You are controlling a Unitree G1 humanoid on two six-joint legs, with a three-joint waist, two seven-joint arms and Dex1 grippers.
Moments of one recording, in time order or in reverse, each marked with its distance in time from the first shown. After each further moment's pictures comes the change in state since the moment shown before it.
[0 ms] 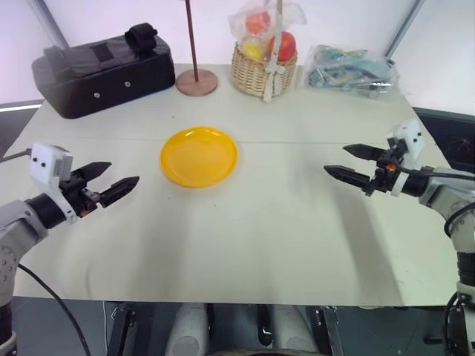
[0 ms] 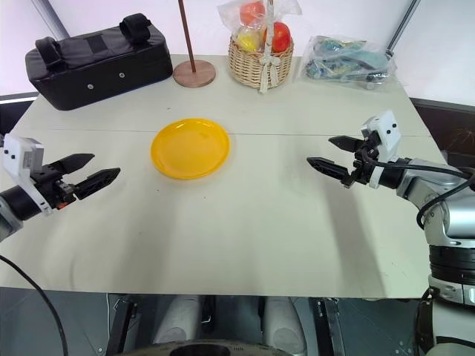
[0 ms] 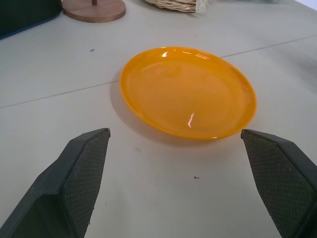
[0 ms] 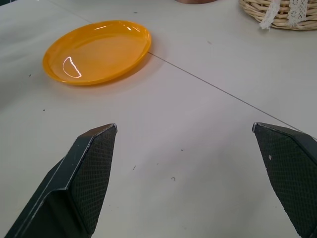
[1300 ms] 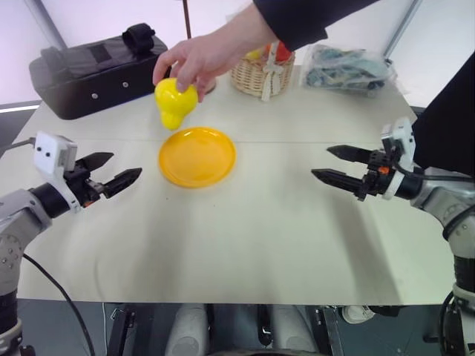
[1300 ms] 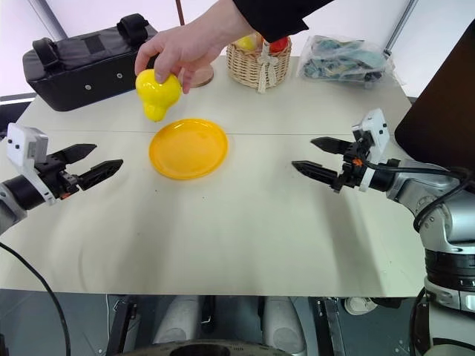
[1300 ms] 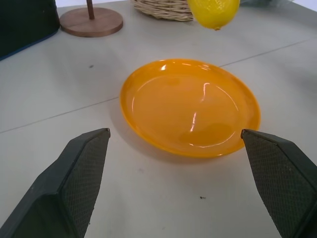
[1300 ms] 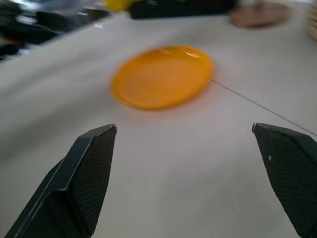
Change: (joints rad) left arm -0.077 0.006 -0.043 0.040 0.045 -0.019 -0.008; right arm -0.001 0.035 -0.011 -0.266 0.255 0.172 0.002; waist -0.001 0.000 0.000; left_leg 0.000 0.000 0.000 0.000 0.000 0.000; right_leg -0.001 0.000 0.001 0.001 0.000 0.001
